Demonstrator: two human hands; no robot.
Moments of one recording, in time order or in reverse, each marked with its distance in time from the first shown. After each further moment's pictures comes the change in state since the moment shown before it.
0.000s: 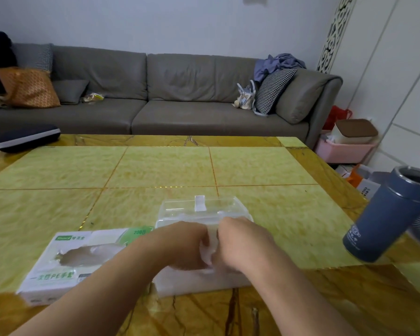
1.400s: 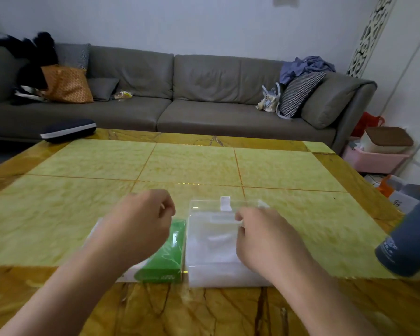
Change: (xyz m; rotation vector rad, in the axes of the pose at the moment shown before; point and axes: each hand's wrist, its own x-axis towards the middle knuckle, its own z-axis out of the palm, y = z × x) left_hand -0.086 -0.086 -0.007 -0.295 0.629 -0.171; right_hand -0.017 -0.022 0.007 0.112 0.323 -0.057
